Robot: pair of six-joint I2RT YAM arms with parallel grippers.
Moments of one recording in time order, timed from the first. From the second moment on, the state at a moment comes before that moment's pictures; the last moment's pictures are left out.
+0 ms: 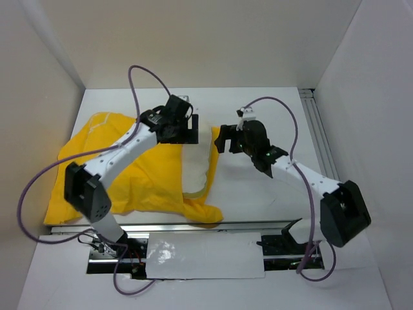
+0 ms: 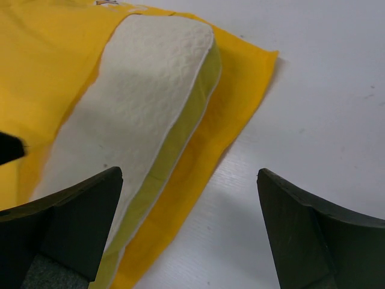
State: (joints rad) left arm -0.60 1.59 1.53 -0.82 -0.17 -0.53; right arm 0.55 1.30 0.83 0.05 0.07 0.35
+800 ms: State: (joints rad) left arm -0.46 2.03 1.81 -0.91 -0.20 -0.45; right arm 0.49 1.82 1.12 0.17 -0.27 0.57
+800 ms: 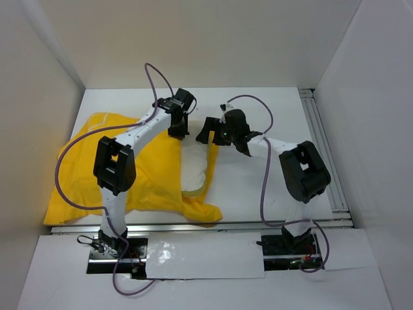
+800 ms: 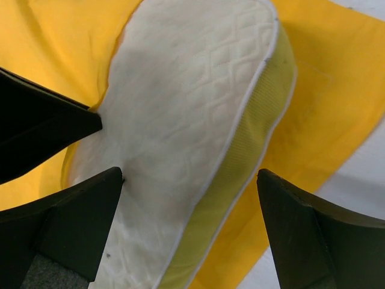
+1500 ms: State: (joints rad) left arm -0.57 1.85 2.13 -1.15 -0.25 -0.41; right arm 0.59 1.63 0.91 0.83 -0.50 0.35
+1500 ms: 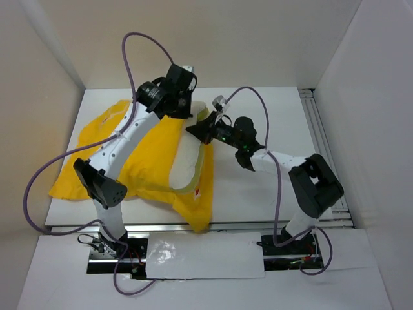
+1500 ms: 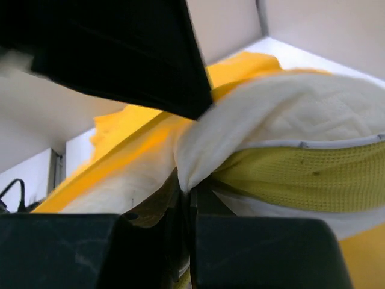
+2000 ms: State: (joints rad) left arm -0.77 1.77 2.12 -1.08 -0.35 -0.38; right arm 0.59 1.96 1.19 0.80 -0.34 0.41
